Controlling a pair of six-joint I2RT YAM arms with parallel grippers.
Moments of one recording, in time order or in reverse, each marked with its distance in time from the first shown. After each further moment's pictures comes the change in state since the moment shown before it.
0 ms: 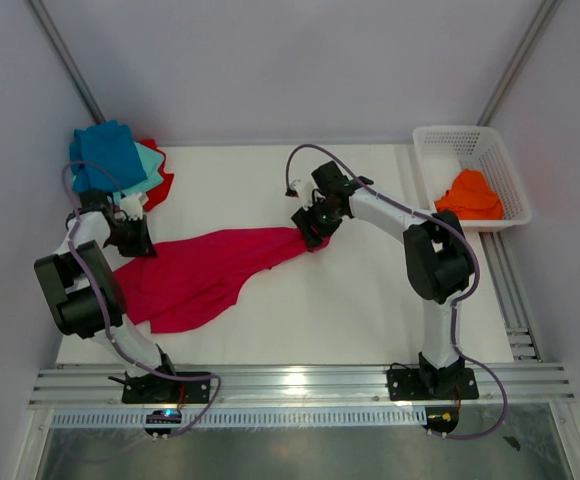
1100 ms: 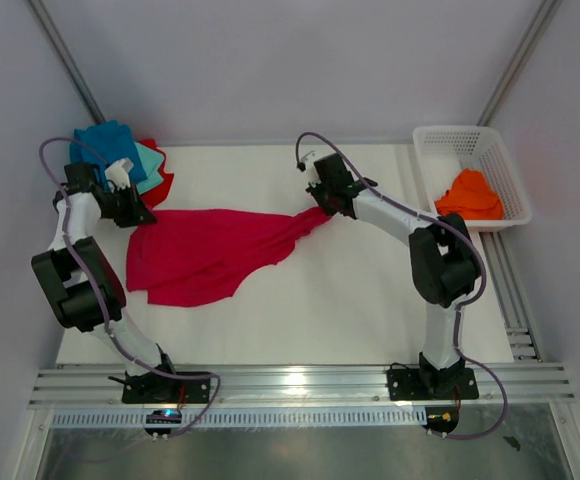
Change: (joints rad) left arm 0.000 0.019 0.190 -0.029 0.180 -0.154; right arm 0.002 -0.027 -0.053 0.284 0.458 0.079
